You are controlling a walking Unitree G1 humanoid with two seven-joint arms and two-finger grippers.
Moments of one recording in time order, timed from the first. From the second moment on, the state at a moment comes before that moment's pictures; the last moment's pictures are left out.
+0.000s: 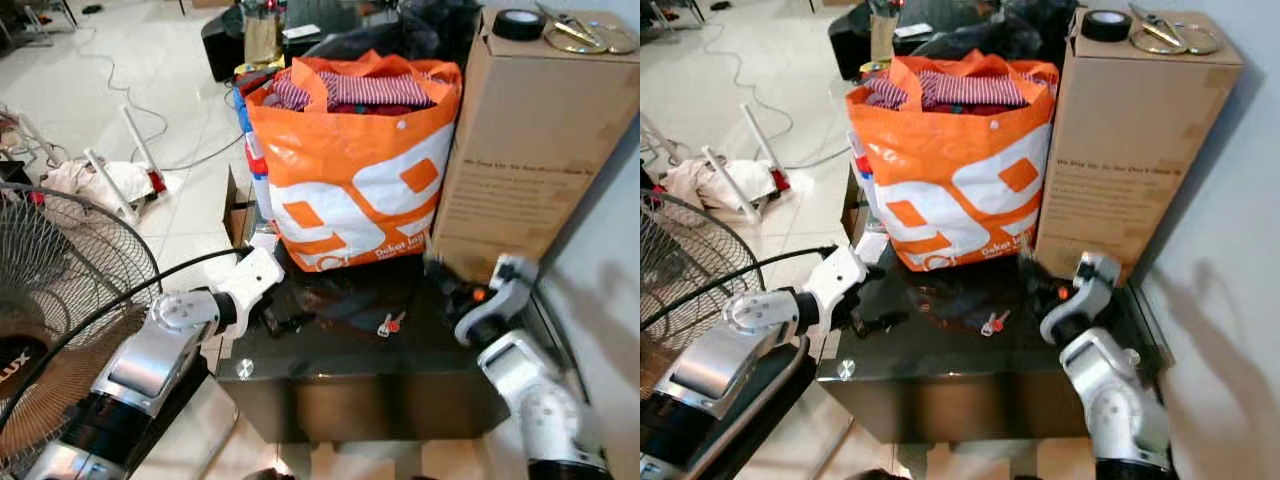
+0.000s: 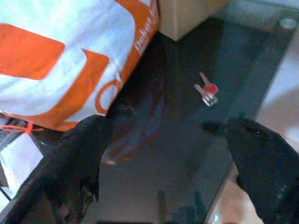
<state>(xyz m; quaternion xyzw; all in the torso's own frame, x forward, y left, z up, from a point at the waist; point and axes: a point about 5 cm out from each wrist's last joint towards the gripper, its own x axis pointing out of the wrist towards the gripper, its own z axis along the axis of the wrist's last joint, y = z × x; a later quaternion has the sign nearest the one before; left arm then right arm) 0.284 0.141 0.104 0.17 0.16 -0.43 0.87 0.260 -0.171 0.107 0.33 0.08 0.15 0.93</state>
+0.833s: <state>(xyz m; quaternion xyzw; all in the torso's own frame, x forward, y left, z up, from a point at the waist) 0.287 0.146 0.109 0.13 0.09 -0.21 0.96 0.229 -0.196 0.103 0.11 0.06 -0.08 0.99</state>
